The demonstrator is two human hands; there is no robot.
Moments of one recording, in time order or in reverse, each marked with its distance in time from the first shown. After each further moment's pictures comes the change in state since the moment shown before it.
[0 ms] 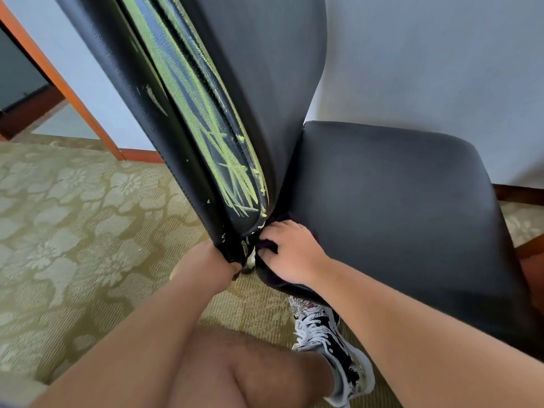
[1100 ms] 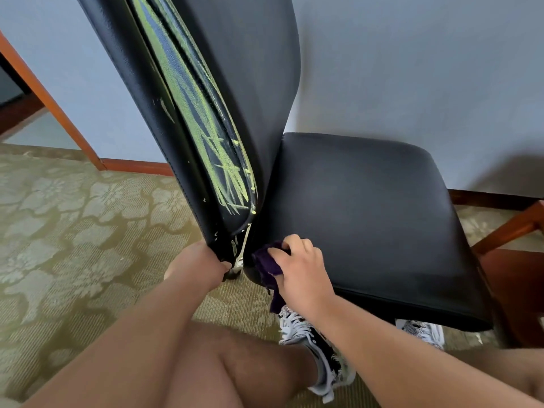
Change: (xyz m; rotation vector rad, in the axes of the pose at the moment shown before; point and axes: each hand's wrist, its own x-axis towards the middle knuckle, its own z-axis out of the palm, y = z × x) left_hand -0.012 0.000 0.003 -0.056 0.016 0.002; right_hand -0.079 -0.006 0.007 -0.311 0.235 0.134
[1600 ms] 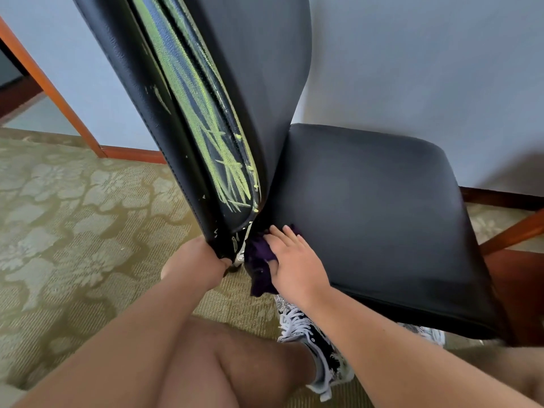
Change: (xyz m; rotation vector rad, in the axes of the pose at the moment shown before) left_hand 0.005 -0.004 0.003 0.014 0.010 -0.049; right_hand 0.026 0.001 0.018 0.145 -0.163 -0.007
